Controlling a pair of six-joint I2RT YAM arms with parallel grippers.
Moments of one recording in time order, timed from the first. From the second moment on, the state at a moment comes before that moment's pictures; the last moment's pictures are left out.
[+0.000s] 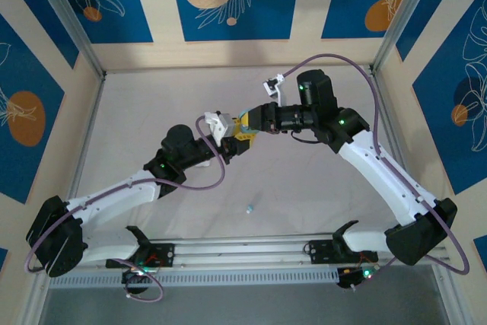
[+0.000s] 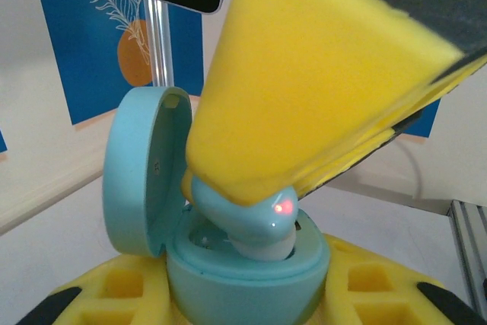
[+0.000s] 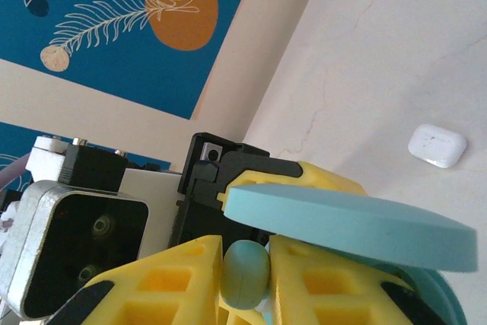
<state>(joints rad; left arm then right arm) -0.79 1.20 0.76 0.49 0.34 -0.03 0.56 1.28 1.35 -0.57 -0.73 0.68</state>
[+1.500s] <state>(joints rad) -0.80 1.20 0.76 0.51 0.33 -0.03 0.59 1.31 1.47 -0.75 -0.58 0.58</state>
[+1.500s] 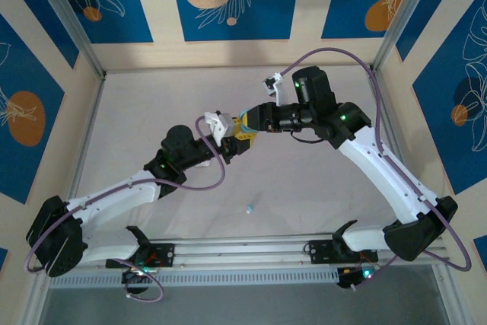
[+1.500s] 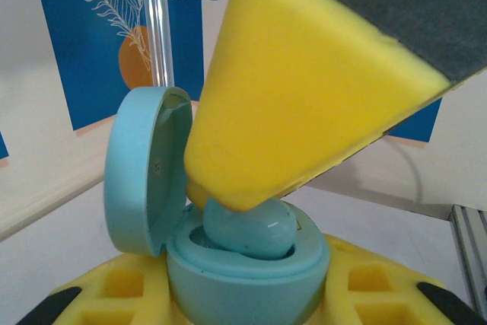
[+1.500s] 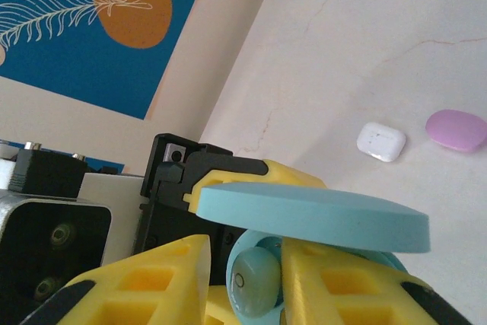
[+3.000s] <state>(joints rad) -0.80 1.01 0.75 0.51 0.18 -0.02 0.45 1.13 0.77 -0.76 -0.59 0.77</state>
